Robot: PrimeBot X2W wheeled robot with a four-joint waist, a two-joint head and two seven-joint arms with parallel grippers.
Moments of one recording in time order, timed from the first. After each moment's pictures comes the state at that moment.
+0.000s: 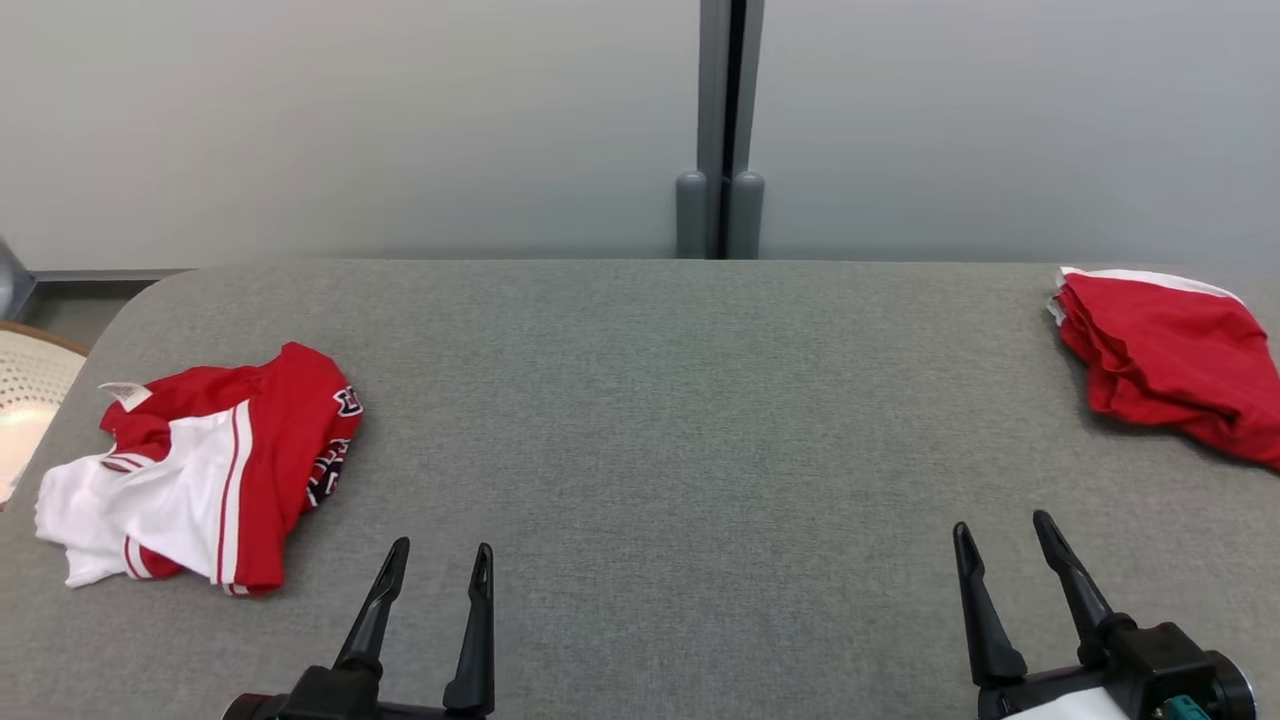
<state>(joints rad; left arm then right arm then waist) 0.13 0.05 -0.23 0.03 -0.17 0.07 -0.26 0.06 -0.05 0.09 0.18 0.07 0.13 -0.26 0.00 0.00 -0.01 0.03</state>
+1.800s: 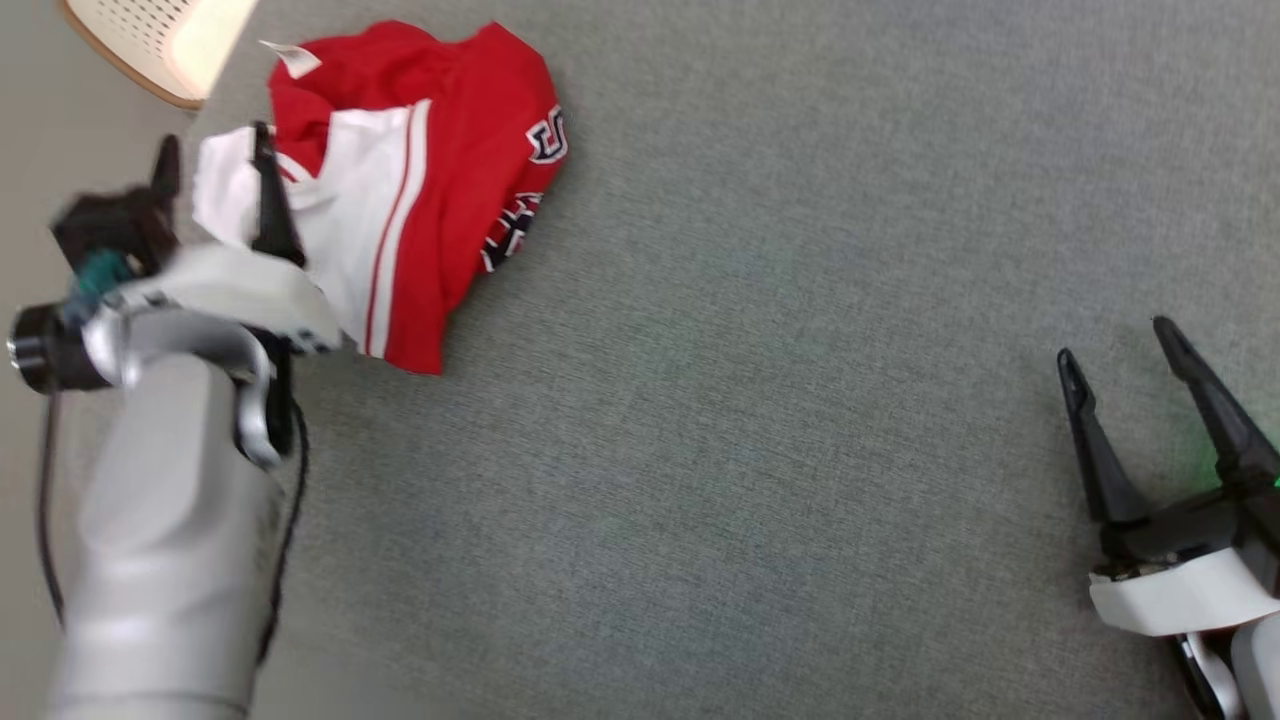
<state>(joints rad) -0.69 0.09 -0.01 0.63 -0.22 0.10 -0.22 -0.13 -0.32 0.11 0.07 0.05 0.13 -0.26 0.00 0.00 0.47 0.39</state>
